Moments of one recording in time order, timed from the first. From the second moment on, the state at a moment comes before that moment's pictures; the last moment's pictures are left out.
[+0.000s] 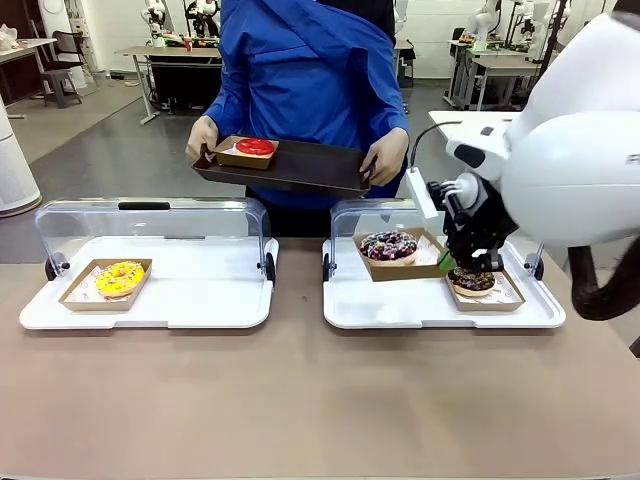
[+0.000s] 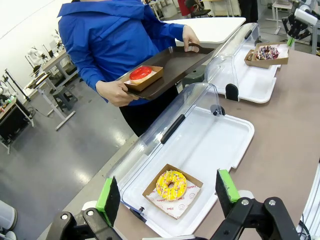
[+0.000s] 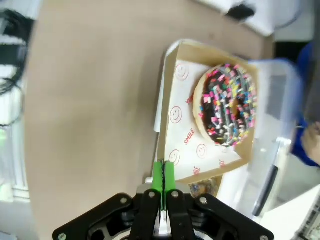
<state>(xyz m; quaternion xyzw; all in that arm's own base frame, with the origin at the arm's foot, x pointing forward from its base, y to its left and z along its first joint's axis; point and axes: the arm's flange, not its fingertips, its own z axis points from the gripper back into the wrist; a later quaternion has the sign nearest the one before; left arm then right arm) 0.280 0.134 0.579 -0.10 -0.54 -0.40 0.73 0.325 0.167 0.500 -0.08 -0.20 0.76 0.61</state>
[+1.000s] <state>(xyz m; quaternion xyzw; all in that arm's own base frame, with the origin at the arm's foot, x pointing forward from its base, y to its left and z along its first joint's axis) 0.280 0.134 0.579 -0.10 -0.54 -0.40 0.73 0.256 0.151 0.584 -0.14 -0.25 0.75 0.59</state>
